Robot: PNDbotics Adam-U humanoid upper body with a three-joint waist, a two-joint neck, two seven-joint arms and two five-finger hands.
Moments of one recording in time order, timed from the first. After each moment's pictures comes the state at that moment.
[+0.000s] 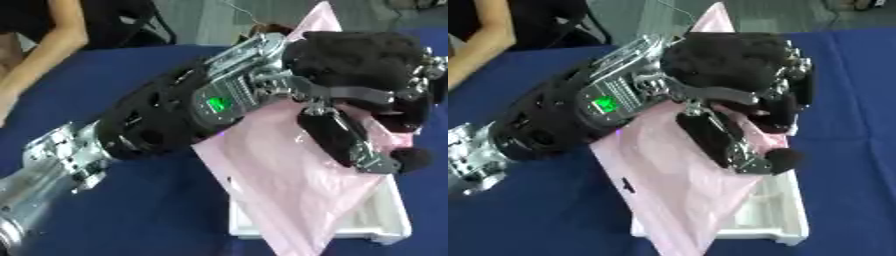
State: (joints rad) left arm -0.78 0.87 -0.44 -1.99 -0.35 -0.37 -0.26; right arm -0.19 -0.24 -0.28 -1.79 0.35 -0.15 0.43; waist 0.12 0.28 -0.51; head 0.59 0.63
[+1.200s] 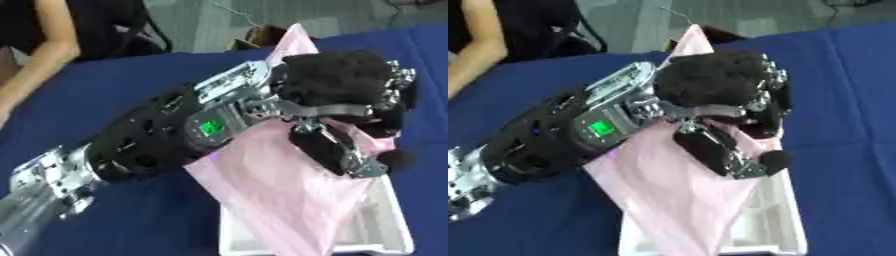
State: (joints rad) left arm -0.73 0.89 -0.42 -1.98 -0.46 -0.33 -0.16; right arm -0.21 -0.24 -0.28 -1.81 0.35 -0.16 0.43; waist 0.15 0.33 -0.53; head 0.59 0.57
